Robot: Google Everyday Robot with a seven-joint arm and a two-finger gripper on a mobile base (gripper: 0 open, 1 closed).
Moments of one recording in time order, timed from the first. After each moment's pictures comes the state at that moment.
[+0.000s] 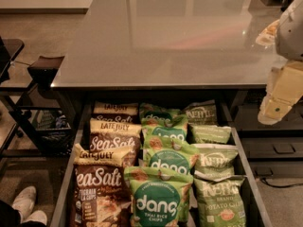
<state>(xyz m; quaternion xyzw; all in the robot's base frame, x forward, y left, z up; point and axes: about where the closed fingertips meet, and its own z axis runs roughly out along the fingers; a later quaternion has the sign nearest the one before) 0.438 -0.217 0.977 -0.60 0.78 -0.04 0.16</state>
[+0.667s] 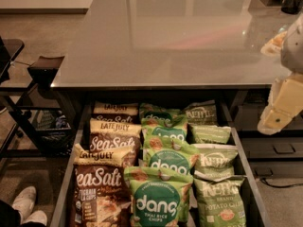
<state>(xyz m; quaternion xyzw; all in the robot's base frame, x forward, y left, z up) 0.430 -0.220 0.962 -0.58 0.79 -0.01 0.18</state>
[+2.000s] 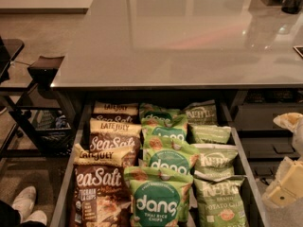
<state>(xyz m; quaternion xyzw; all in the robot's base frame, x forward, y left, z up) 0.342 -0.249 0.854 -0.50 0.84 0.05 0.18</state>
